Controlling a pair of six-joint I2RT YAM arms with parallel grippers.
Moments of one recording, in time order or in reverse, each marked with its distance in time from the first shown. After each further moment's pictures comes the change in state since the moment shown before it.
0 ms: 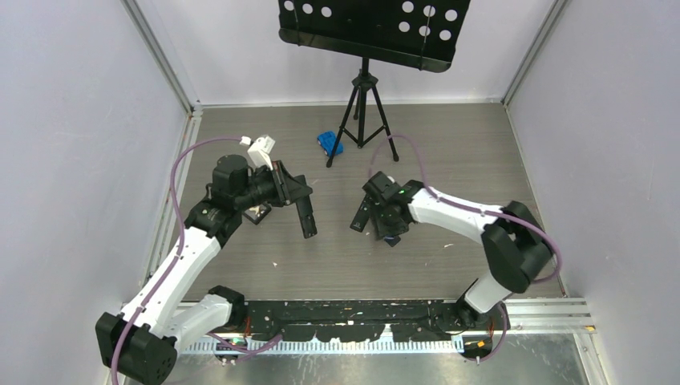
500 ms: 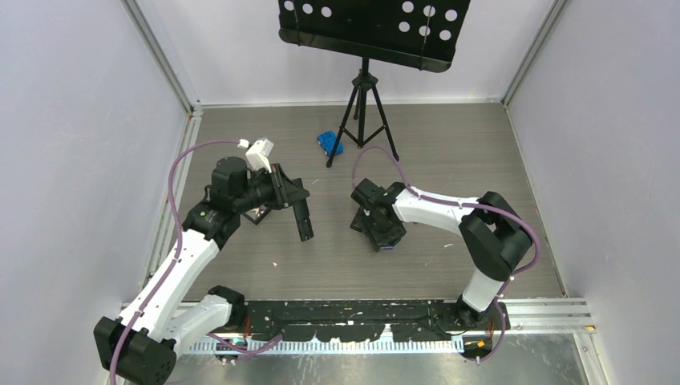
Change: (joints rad) left arm 0.000 -0.029 0.001 -0.070 -0.045 0.024; right arm 0.083 0.159 0.065 -0.071 -0.017 -0.165
